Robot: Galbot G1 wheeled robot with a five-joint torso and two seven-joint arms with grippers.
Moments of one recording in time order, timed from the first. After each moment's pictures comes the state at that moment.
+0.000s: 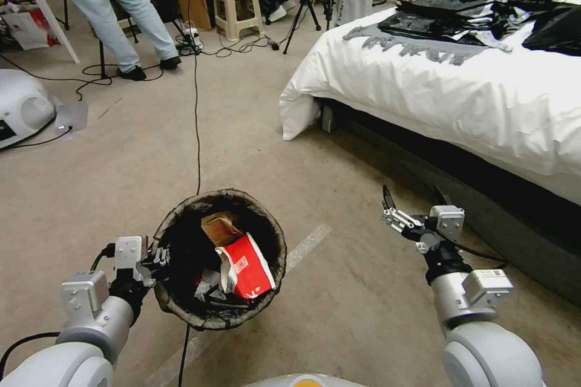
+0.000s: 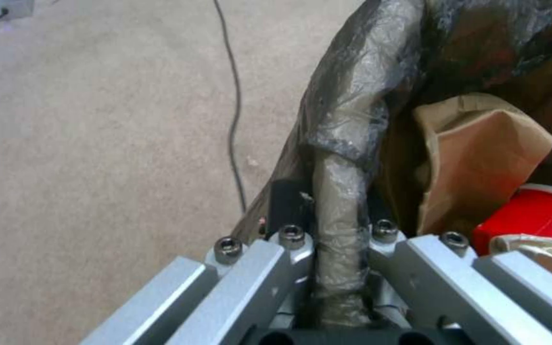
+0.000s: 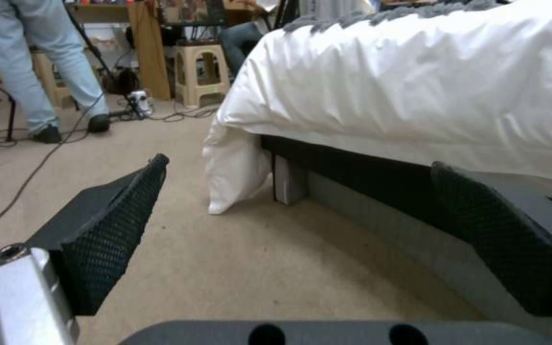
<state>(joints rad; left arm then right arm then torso) 1.77 -1.42 -0.84 -2.50 -0.33 0.71 0.02 -1.63 1.28 0.46 2.33 0.23 -0.14 0.21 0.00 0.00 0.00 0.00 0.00</state>
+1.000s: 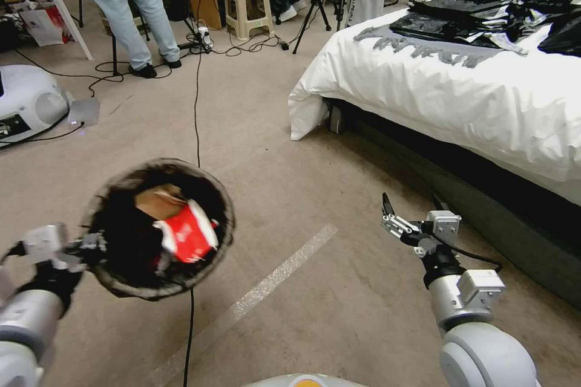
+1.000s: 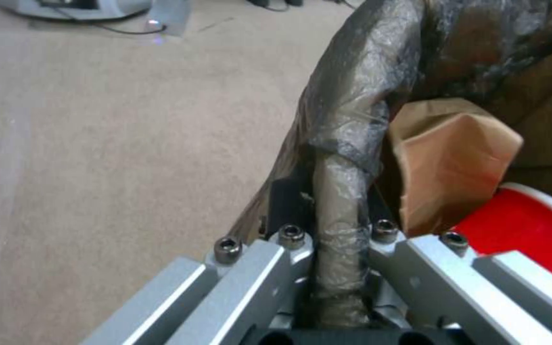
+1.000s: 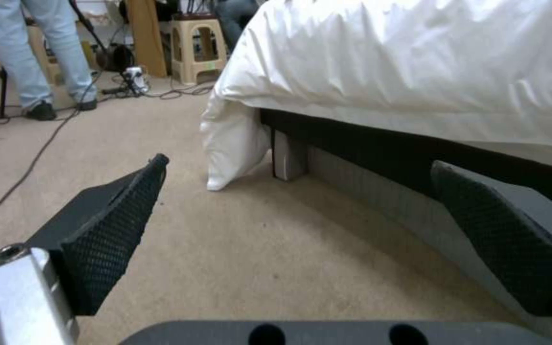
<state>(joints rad) 1.71 -1.39 -1.24 -2.50 -0.86 0.74 -0.23 -1.63 1.28 0.45 2.30 0.23 -0.16 0.23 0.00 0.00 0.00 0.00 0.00</state>
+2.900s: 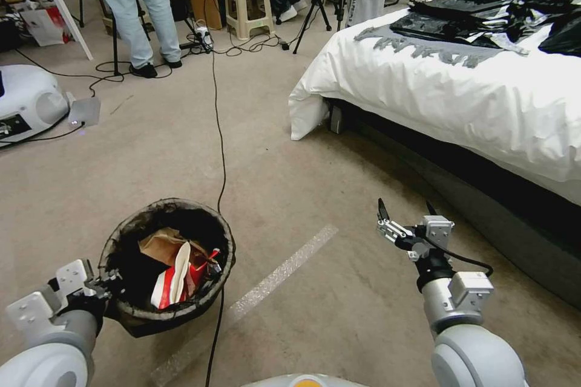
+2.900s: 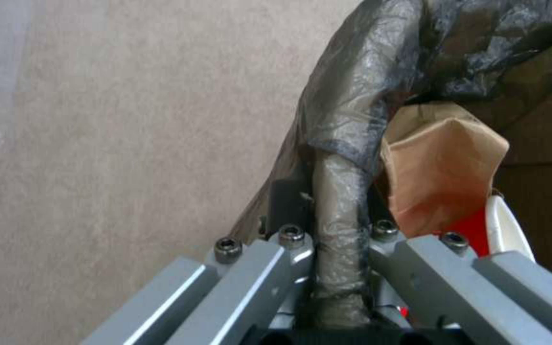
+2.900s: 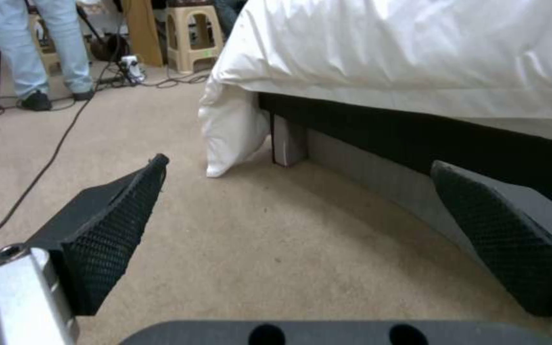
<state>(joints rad) 1.73 -1.46 -0.95 -2.35 -0.74 0.74 -0.44 -1.64 1.30 0.43 2.28 0.22 -0.16 0.24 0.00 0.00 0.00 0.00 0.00</state>
